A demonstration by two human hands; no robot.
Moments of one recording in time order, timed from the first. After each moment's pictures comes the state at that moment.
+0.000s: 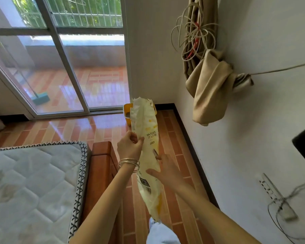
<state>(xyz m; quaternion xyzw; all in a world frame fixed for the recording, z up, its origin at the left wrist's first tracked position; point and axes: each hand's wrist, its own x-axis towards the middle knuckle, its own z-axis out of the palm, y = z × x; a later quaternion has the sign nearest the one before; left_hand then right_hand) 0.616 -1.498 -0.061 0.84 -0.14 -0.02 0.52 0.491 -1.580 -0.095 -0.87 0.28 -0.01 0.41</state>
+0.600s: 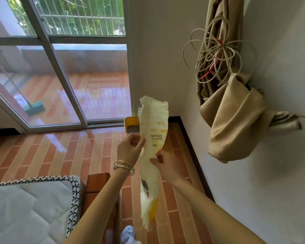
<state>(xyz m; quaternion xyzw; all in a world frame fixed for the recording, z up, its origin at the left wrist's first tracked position) 0.835 -1.609 -0.062 0.80 -0.21 -0.07 0.55 0.725 -1.709 -0.082 -0.84 0.30 -0.08 0.45</state>
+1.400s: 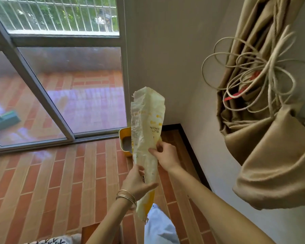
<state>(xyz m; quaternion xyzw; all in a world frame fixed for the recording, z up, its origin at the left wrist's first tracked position) 1.040 -1.685 -0.137 0.84 -0.26 -0.30 0.37 0.999 -1.824 -0.083 -0.79 0.36 -0.10 0.49</state>
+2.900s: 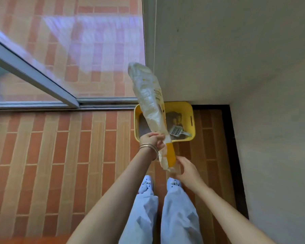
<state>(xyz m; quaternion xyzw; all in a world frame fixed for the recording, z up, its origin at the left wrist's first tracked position) 1.403 -1.975 -0.358 0.60 0.32 -0.44 0.58 1.241 -2.053 -0.419 -0.80 0.29 0.16 0.49</state>
